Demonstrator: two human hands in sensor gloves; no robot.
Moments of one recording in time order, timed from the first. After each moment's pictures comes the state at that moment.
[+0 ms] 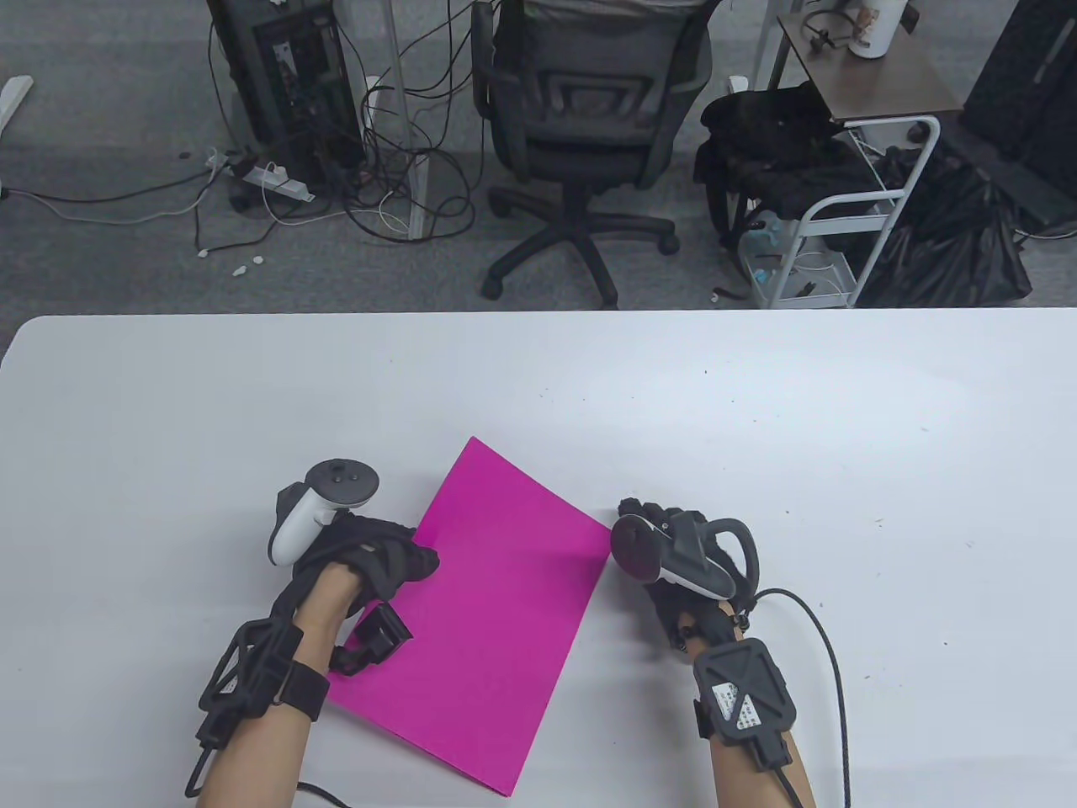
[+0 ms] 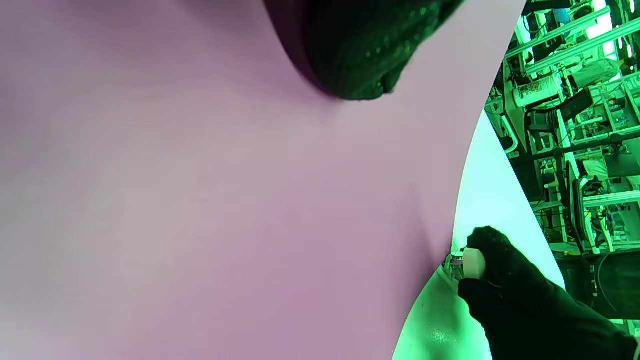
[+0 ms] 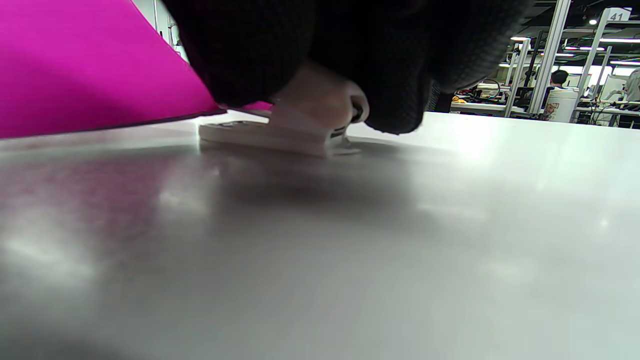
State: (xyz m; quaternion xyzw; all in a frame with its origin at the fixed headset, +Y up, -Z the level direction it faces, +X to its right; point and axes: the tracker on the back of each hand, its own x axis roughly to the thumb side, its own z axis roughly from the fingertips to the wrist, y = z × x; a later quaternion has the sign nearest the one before) left_hand -0.224 -0.727 -0.347 -0.39 0.03 0.40 0.83; right_hand 0.111 -0.748 -0.344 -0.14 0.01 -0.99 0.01
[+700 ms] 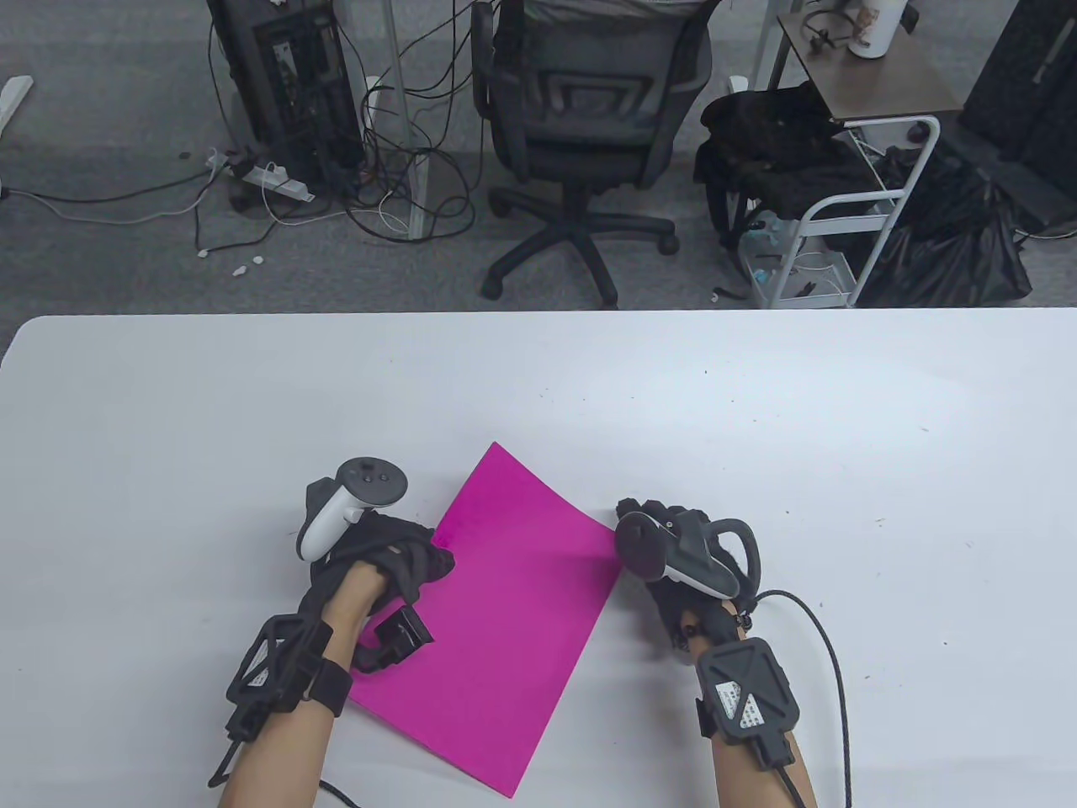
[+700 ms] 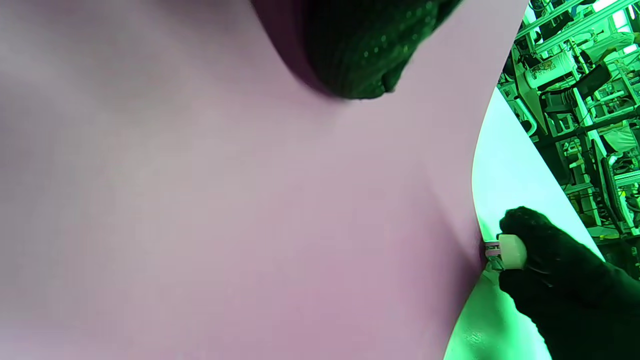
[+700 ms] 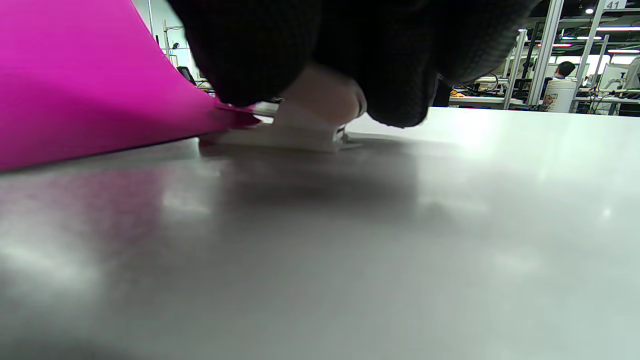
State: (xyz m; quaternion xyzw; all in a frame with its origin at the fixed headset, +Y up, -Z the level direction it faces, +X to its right) left_hand -0.204 -0.732 -0.353 -0.38 0.03 0.34 0.86; right_hand 0.115 -0.749 -0.345 -0.14 0.00 -0.99 -0.01
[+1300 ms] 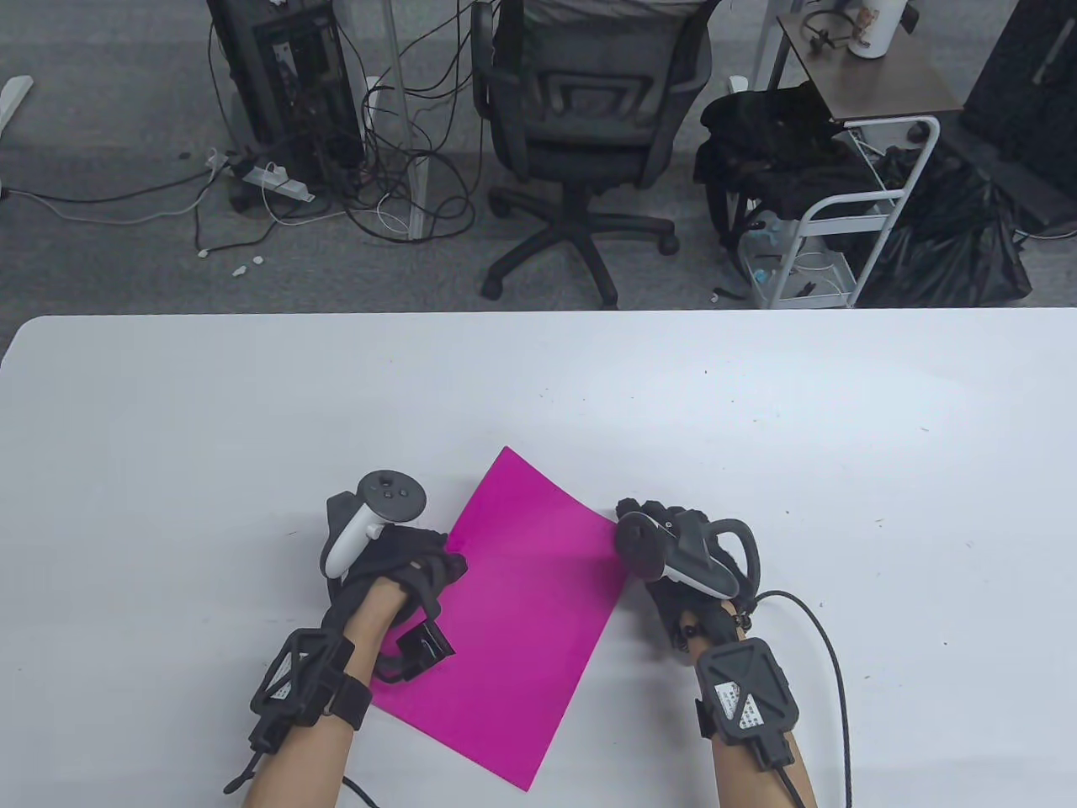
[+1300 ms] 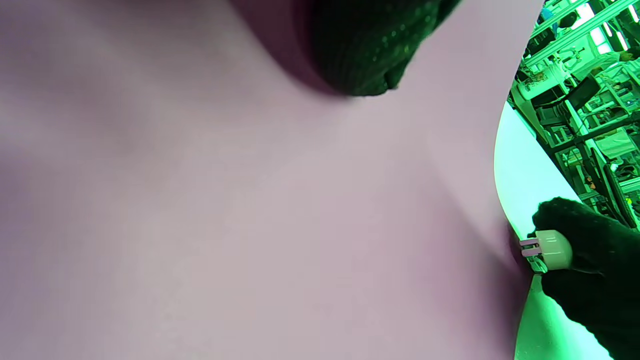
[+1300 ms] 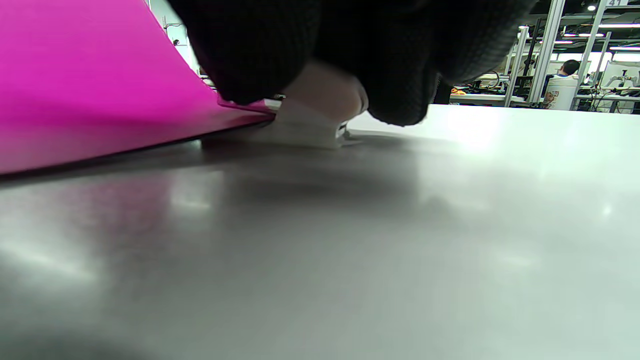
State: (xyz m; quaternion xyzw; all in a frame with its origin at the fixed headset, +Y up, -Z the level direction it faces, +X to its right) left_hand -0.191 -0.749 -0.347 -0.33 0.03 0.33 0.88; right_hand 0.115 -0.750 -0.345 -0.14 0.00 -0.99 -0.01
